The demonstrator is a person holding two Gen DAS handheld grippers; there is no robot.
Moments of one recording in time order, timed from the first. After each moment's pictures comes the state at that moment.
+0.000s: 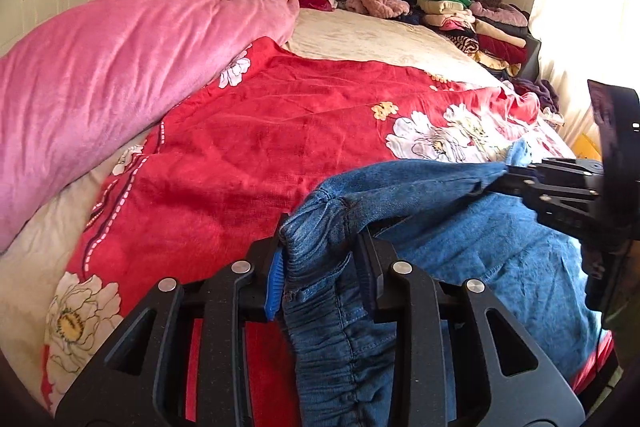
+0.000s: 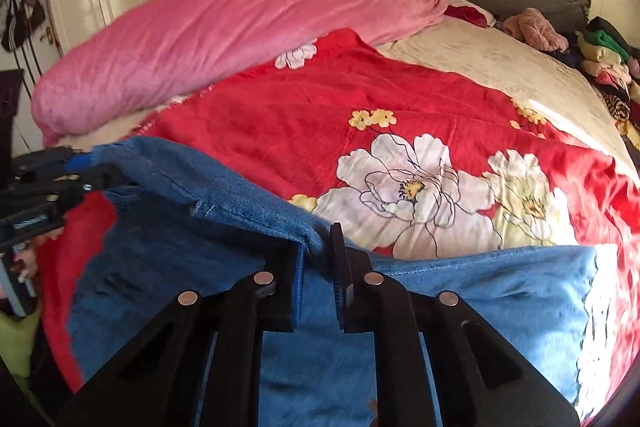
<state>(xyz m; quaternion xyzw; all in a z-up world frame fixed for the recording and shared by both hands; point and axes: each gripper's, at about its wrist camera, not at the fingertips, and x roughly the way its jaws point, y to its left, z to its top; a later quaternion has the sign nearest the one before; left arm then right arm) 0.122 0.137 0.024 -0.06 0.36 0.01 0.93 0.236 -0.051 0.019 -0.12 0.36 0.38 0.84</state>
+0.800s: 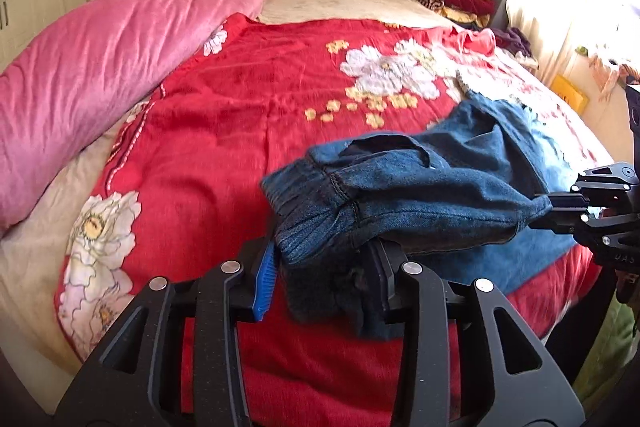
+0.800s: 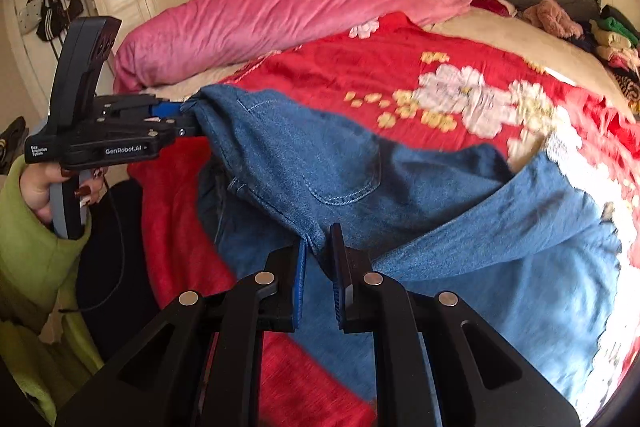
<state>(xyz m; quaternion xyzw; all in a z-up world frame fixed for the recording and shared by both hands) 0.016 0.108 0.010 0.00 0.40 -0.03 0.91 0.058 -0.096 0.001 -0.13 0.39 0.42 0.81</state>
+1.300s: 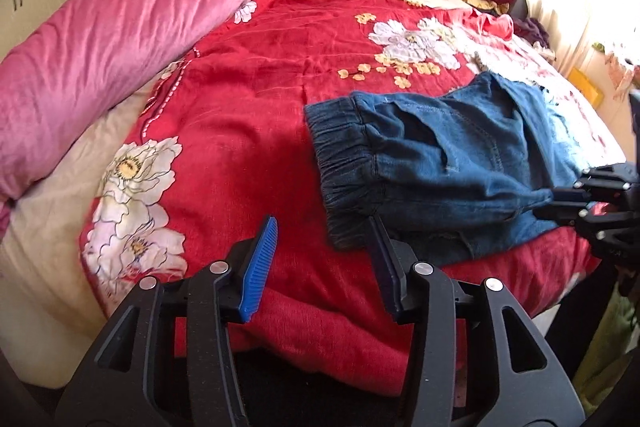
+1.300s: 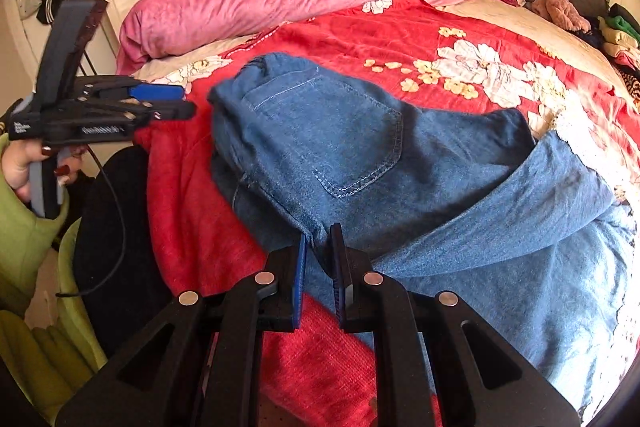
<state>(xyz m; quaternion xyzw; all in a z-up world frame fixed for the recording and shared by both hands) -0.024 0.132 0.010 -0.02 0.43 0.00 0.90 0.037 -0.088 -0.015 -0.14 0.40 0.42 0.80</state>
